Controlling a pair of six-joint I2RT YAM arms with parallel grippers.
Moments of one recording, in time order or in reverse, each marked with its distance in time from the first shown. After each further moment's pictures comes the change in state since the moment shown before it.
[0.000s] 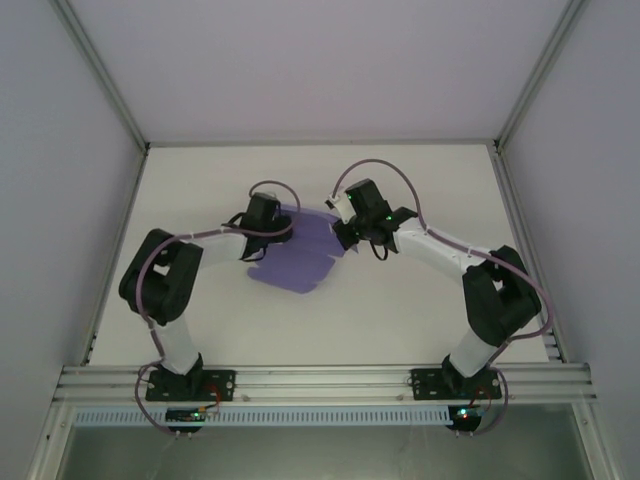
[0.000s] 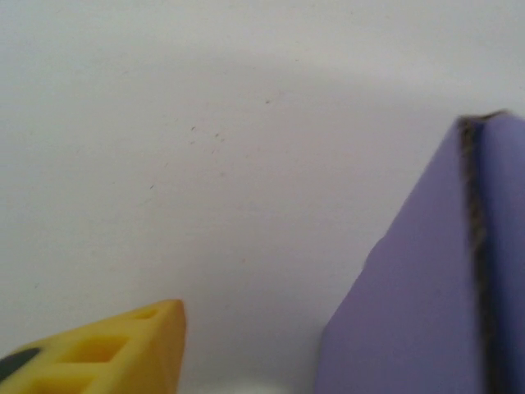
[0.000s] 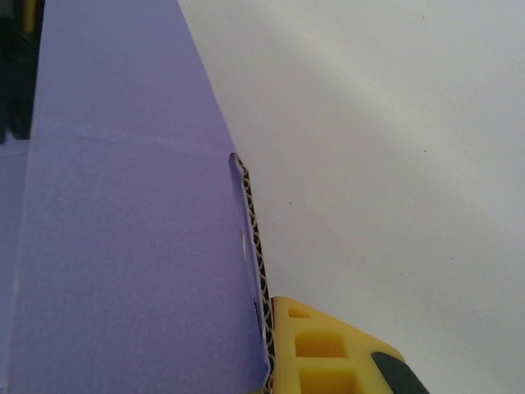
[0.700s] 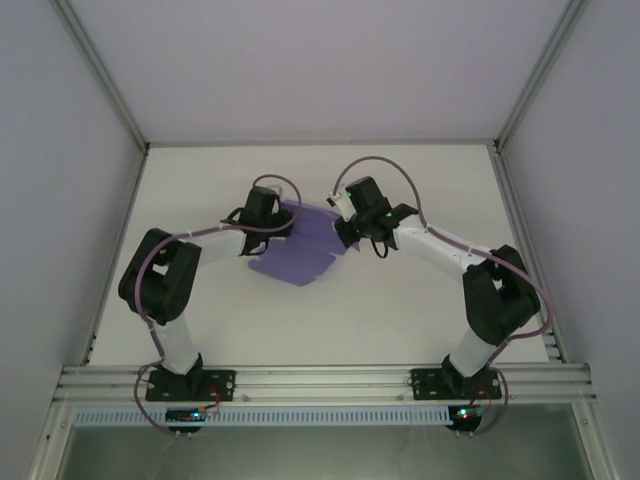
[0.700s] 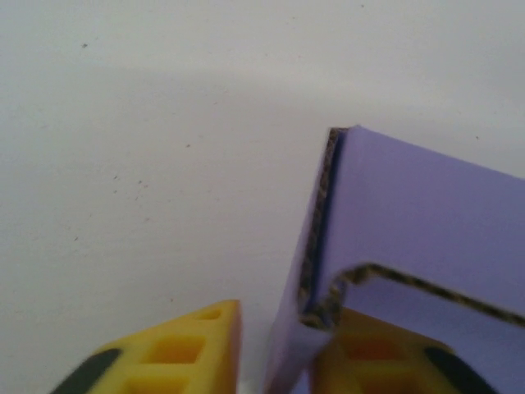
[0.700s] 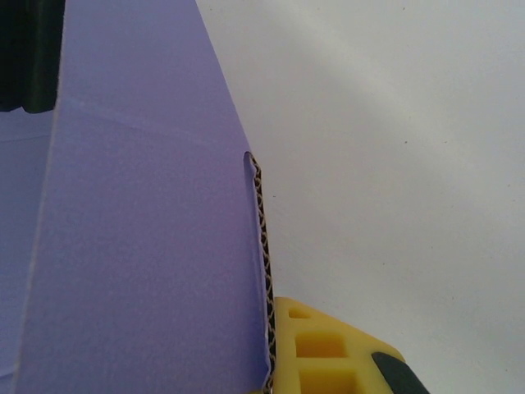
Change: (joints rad) left arm 0.004 0.016 0.046 0.051 0.120 0.033; right arm -0.003 0.008 0.034 -0.045 0.027 0.003
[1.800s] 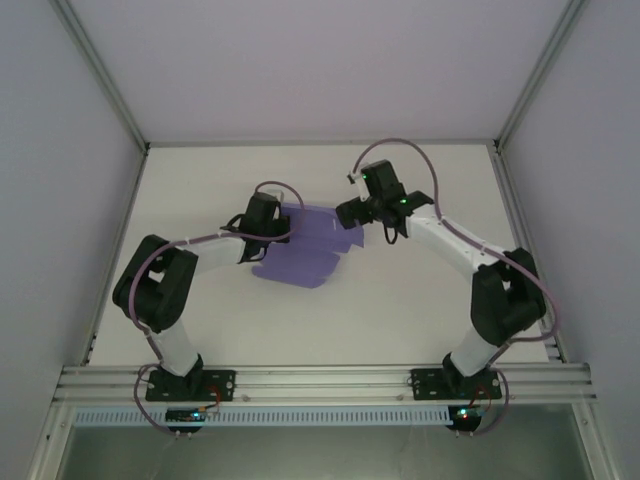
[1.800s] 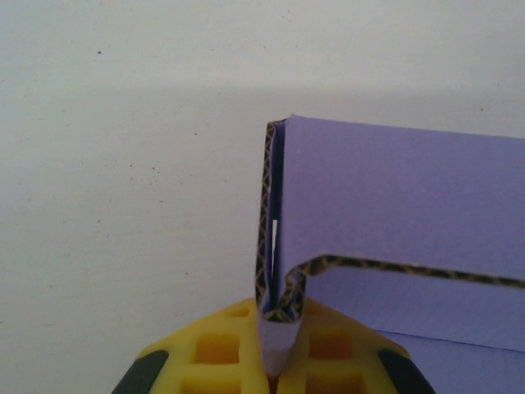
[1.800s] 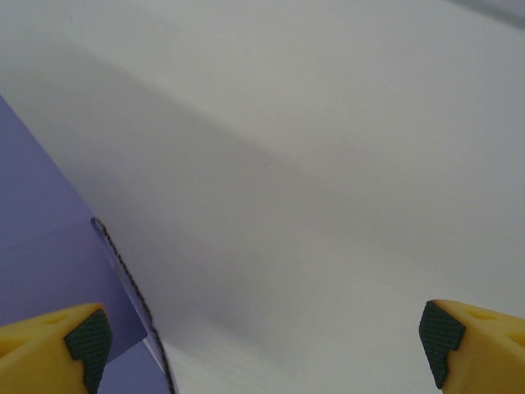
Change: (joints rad) left arm -0.034 -0.056 -0.066 0.010 -0.074 0.060; right arm -0.080 -0.006 0.079 -0.040 0.130 0.075
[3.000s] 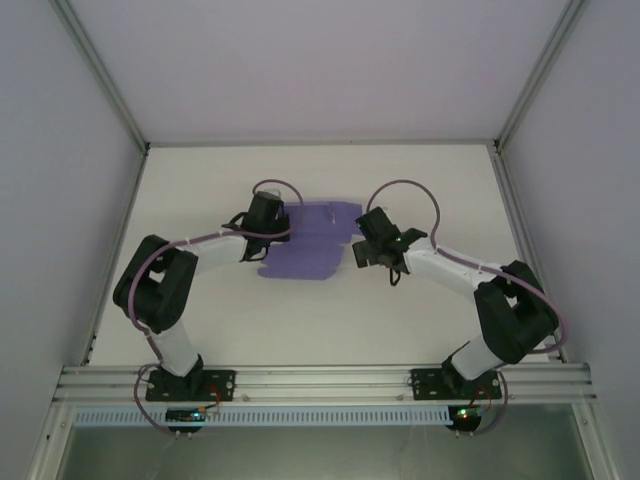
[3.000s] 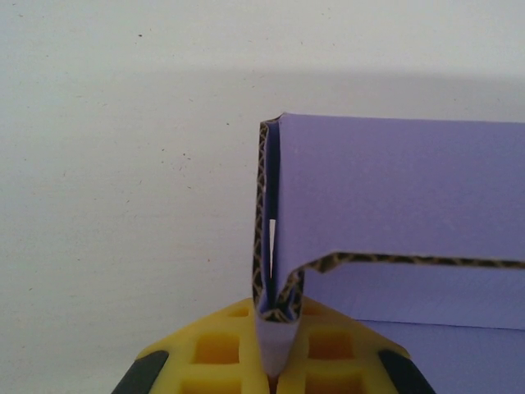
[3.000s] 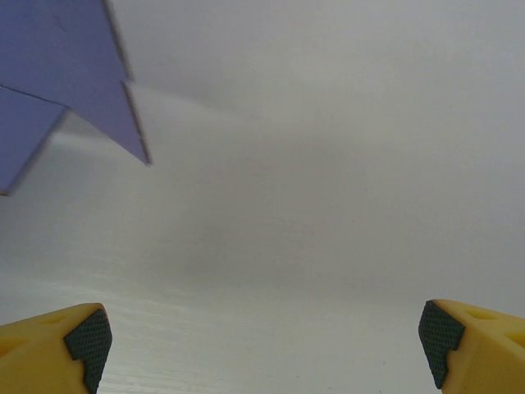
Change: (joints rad) left arm -0.015 -0.002 0.029 -0.074 -0.067 -0.080; right arm 0.095 -0.116 -0.332 -0.040 0.288 0.298
